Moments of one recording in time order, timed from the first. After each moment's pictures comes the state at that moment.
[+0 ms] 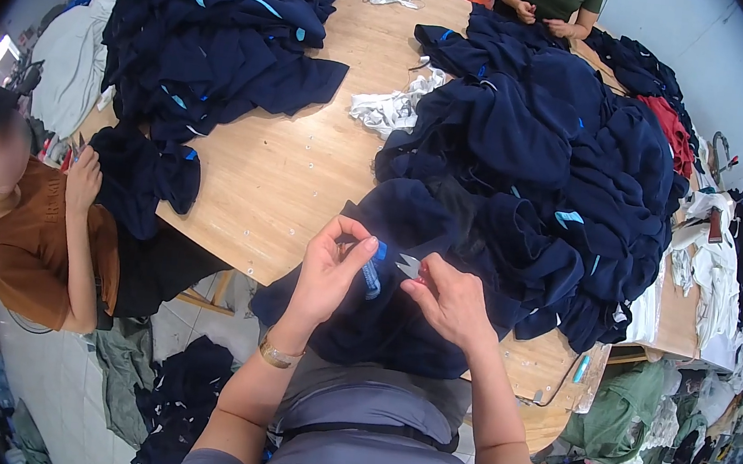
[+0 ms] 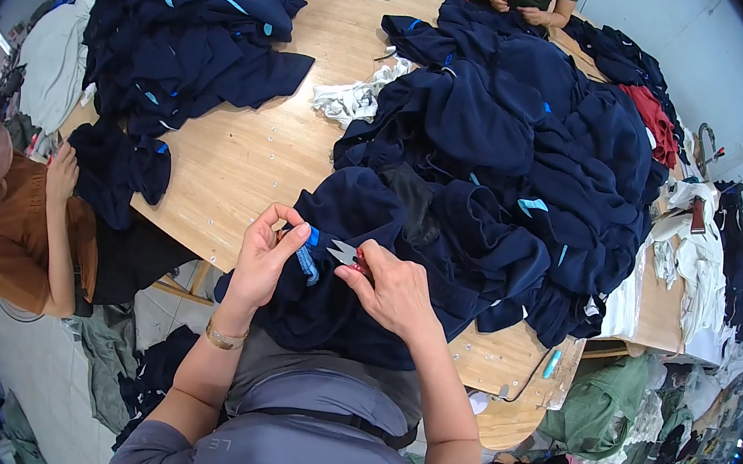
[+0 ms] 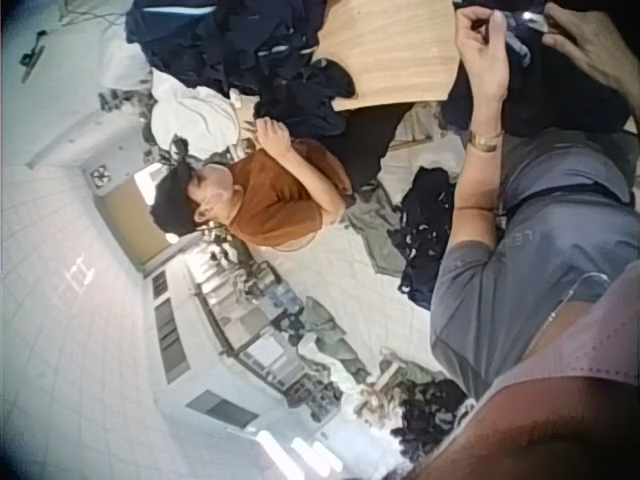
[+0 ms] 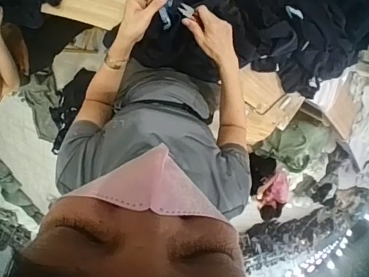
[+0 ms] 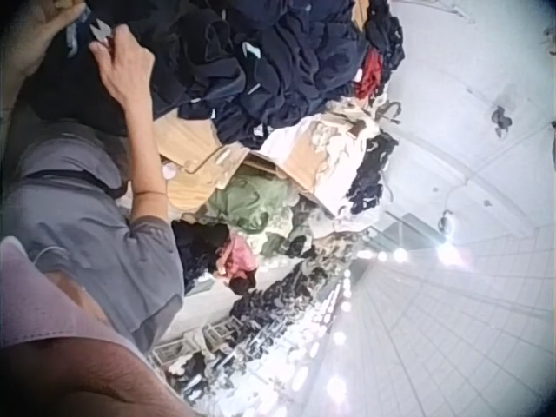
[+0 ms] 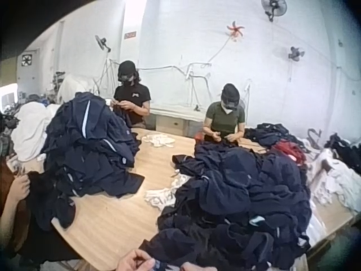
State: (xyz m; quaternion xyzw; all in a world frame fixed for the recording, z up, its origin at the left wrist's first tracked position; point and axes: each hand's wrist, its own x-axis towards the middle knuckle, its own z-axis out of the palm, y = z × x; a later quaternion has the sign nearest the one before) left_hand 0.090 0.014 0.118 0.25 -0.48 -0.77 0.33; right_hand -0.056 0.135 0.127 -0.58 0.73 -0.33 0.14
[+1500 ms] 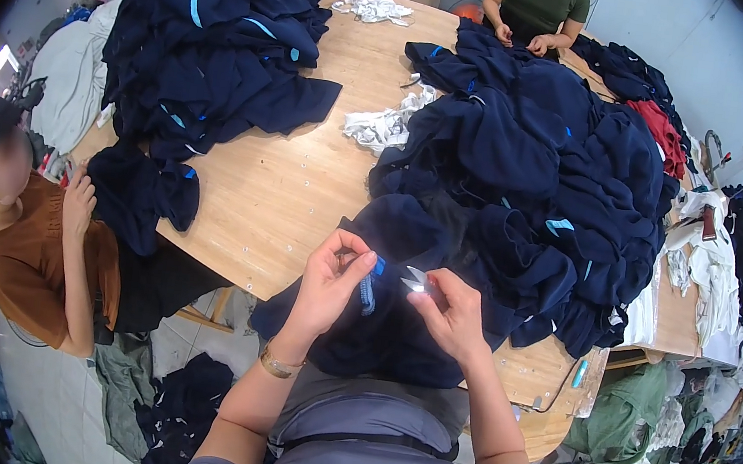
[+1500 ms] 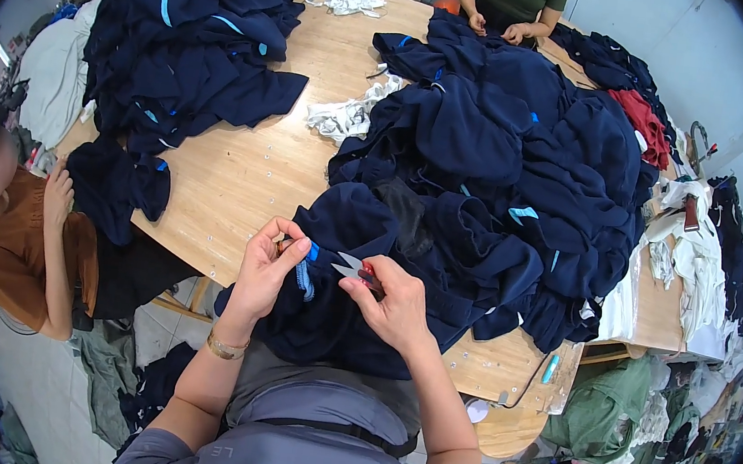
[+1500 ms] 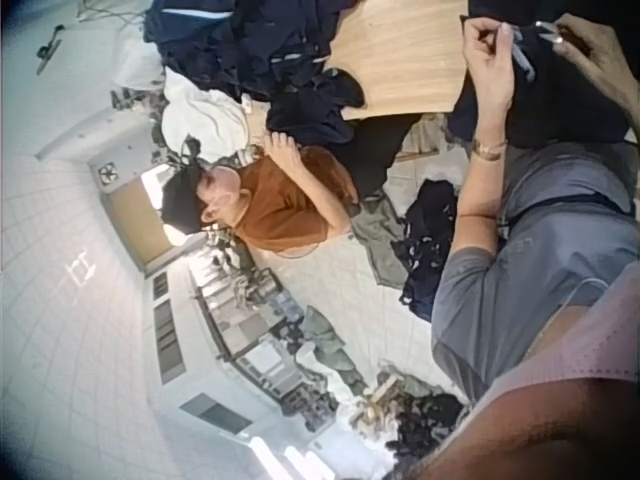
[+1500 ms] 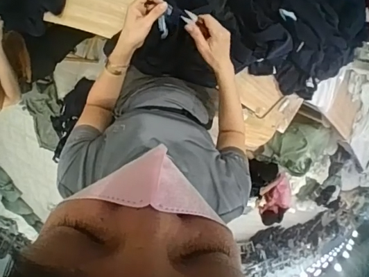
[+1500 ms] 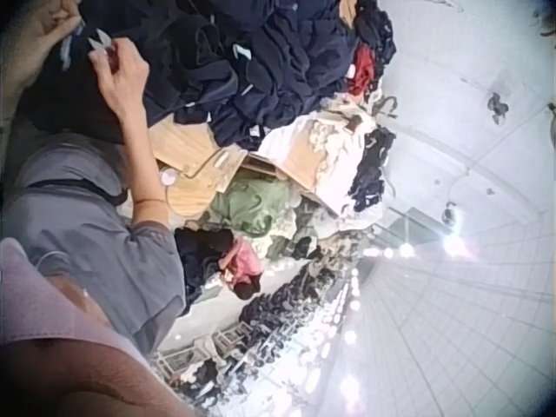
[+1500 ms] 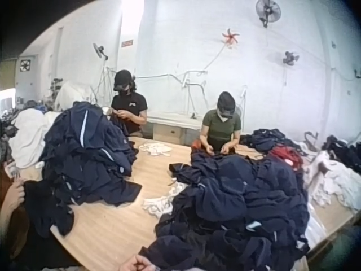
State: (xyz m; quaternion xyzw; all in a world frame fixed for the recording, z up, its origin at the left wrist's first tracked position) left_hand 0.088 0.016 0.121 0.24 -0.50 -0.77 0.32; right_hand -0.052 0.144 0.128 -0.53 0.70 -0.46 0.12
